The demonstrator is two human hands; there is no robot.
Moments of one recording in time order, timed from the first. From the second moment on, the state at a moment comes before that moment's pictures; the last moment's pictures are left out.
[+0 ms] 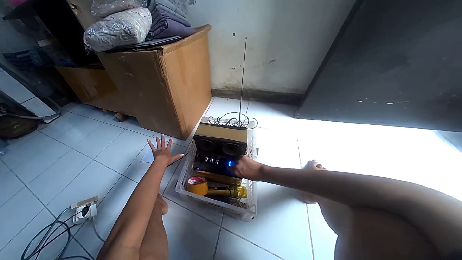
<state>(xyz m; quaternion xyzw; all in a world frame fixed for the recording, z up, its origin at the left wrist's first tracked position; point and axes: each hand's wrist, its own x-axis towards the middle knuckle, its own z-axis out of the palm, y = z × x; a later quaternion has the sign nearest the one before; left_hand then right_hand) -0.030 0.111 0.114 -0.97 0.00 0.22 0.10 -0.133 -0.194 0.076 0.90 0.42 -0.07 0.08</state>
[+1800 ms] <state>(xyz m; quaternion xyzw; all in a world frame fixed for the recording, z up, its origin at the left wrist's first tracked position) -0.025 0.122 0.115 -0.98 -0.01 0.20 0.08 -0.083 -0.263 0.103 0.72 -0.24 0.08 -0.65</state>
